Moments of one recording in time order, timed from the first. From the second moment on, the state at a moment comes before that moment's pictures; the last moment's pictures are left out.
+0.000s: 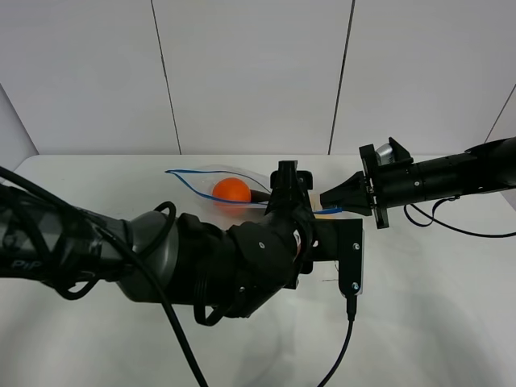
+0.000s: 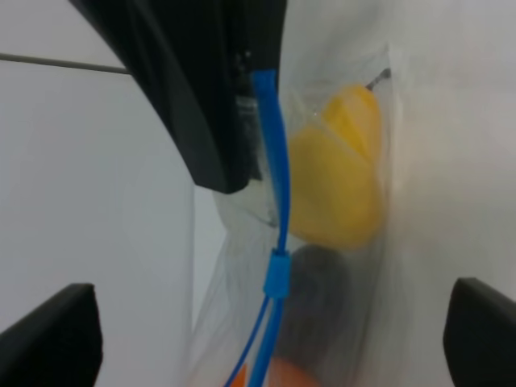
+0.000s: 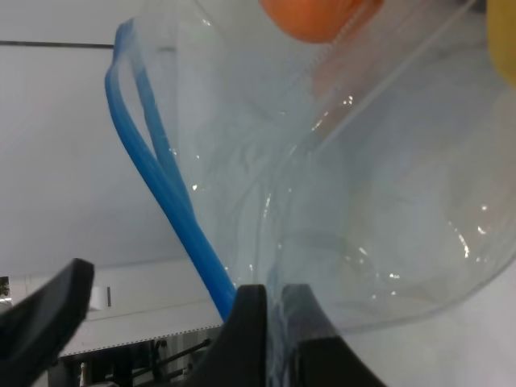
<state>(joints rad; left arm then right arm) -1.10 1.96 -1.11 1.73 0.48 -0.78 -0.08 2.00 -1.08 1.40 1.21 -0.91</state>
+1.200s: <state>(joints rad) -1.10 2.03 -1.16 1.74 0.48 -0.74 -0.08 2.00 -1.08 1.39 1.21 -0.90</state>
